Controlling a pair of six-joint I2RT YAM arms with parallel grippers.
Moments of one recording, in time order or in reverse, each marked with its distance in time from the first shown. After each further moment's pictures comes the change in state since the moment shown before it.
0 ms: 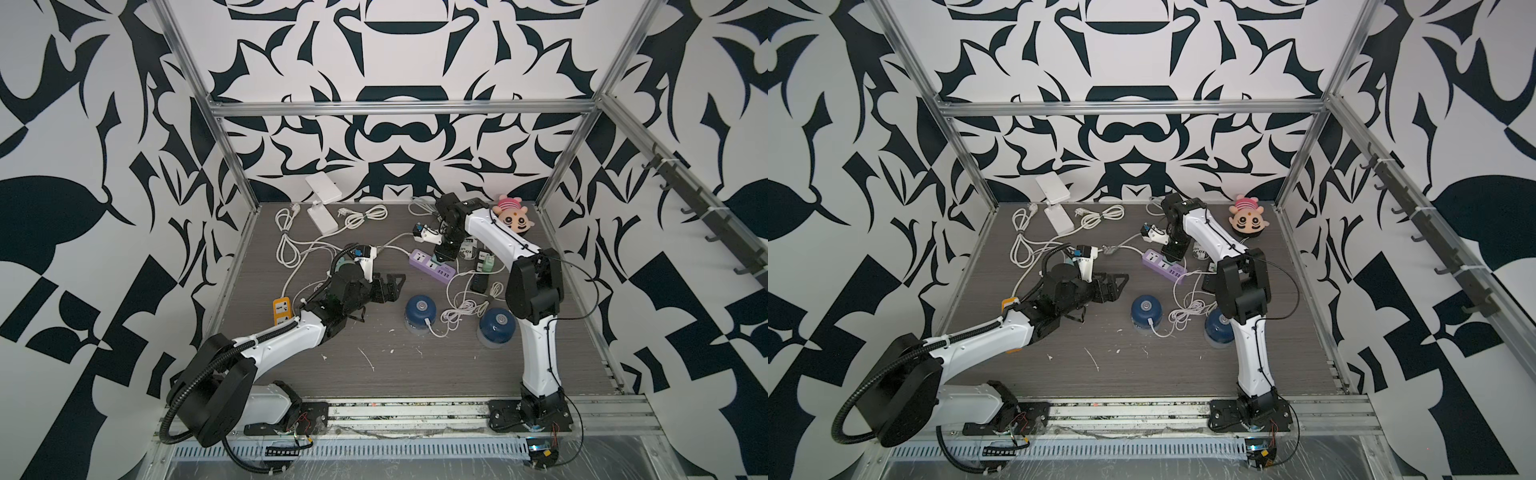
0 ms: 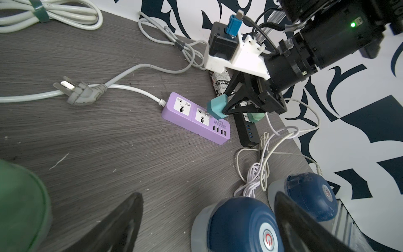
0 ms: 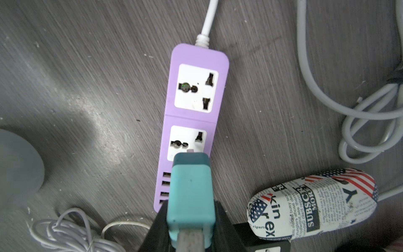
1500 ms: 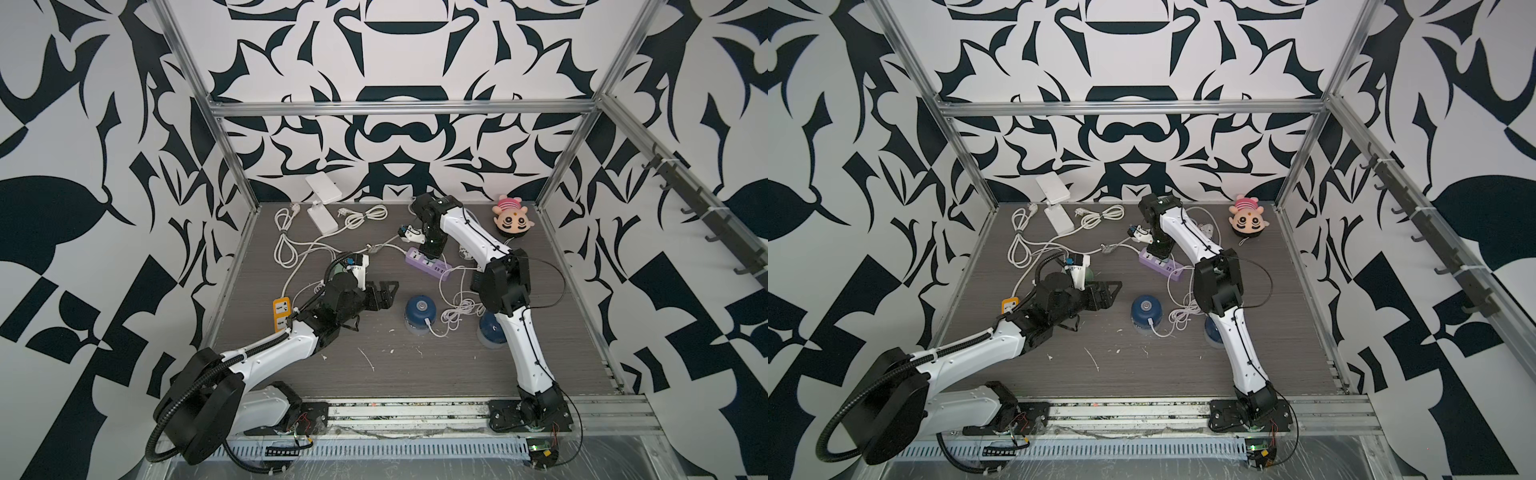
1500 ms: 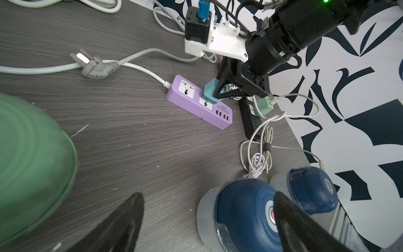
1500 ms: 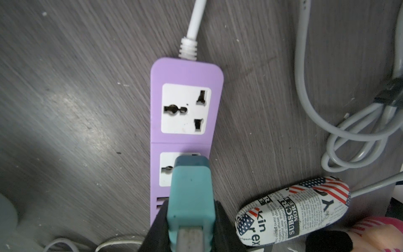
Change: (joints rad) left arm 0.000 -0.101 -0.086 -0.040 -0.026 -0.048; right arm 0.110 0.237 0.321 -0.153 0.172 0.103
